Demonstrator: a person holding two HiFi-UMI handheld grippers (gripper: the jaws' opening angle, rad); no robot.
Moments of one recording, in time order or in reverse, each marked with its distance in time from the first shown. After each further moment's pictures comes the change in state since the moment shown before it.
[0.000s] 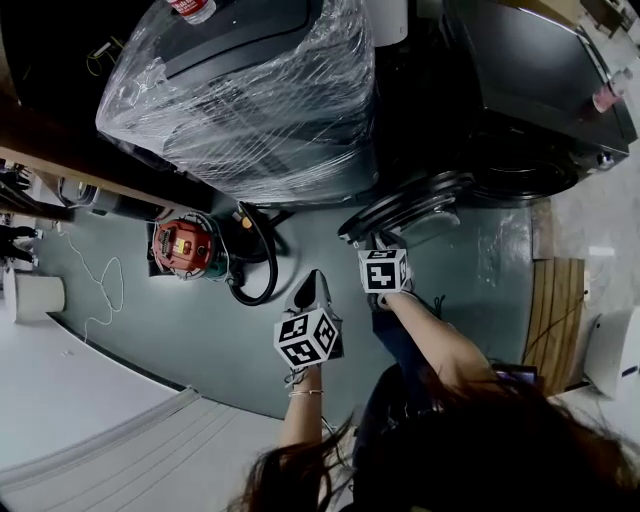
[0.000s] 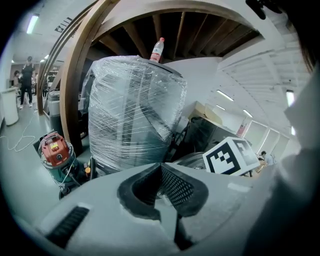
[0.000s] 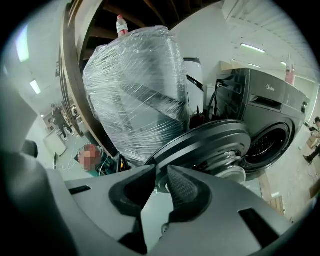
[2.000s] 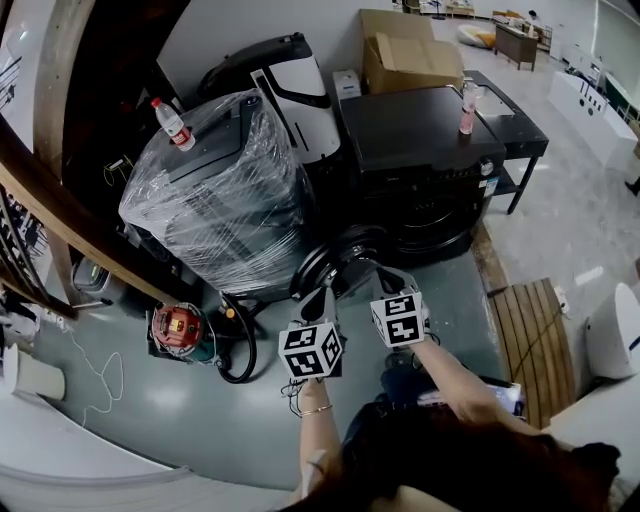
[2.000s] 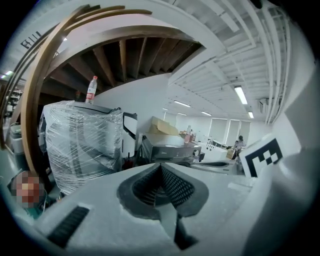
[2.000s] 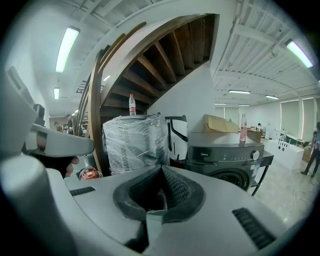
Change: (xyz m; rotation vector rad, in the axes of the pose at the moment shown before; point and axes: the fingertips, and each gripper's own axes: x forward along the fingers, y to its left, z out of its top) left arm -0.161 -0.288 0.032 0.300 -0.193 -0.327; right arm -0.364 -0.133 0.020 -0.090 -0.493 -0.058
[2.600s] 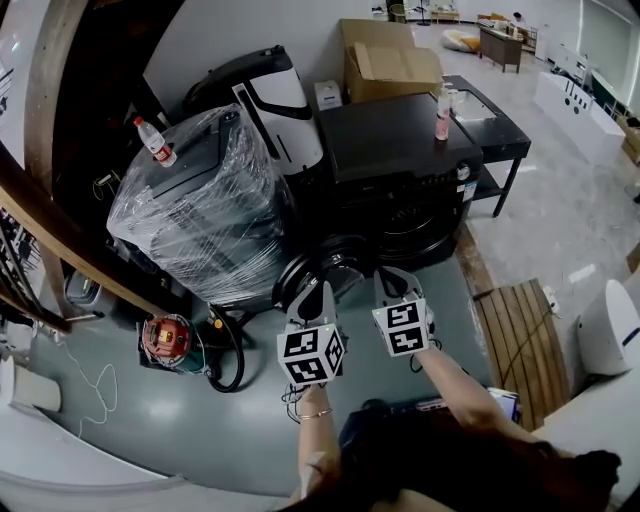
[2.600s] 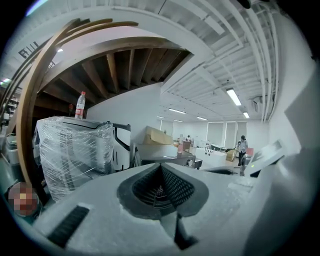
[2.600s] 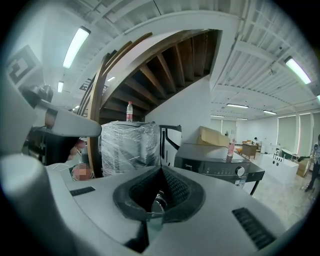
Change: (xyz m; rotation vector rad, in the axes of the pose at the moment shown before) left arm 0.004 -0.079 0.048 0.073 -0.107 -0.017; right arm -0.056 -0.059 0.026 -0.083 -0.080 -0.049
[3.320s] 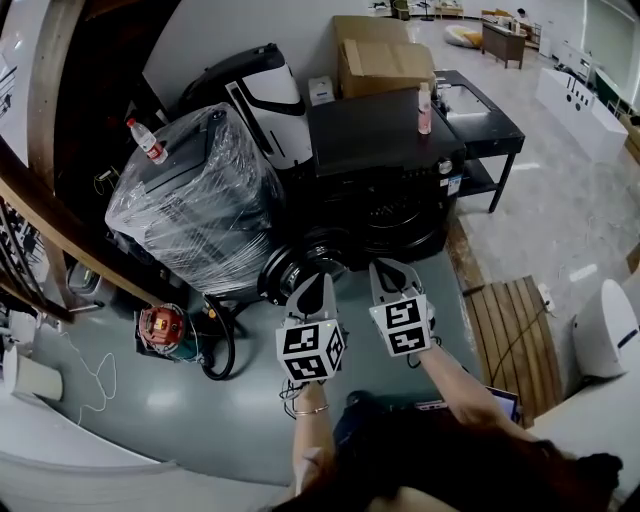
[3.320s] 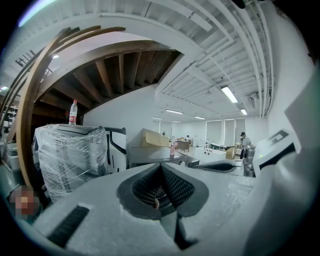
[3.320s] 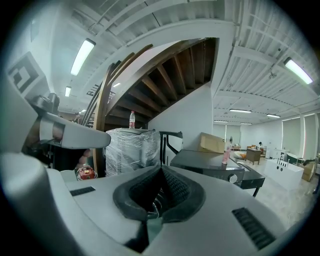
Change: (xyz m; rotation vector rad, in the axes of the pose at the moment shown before) left arm -0.008 -0.099 0.012 0.051 -0.018 0.006; right arm -0.073 -0.055 0.019 -0.021 -0.064 0.052
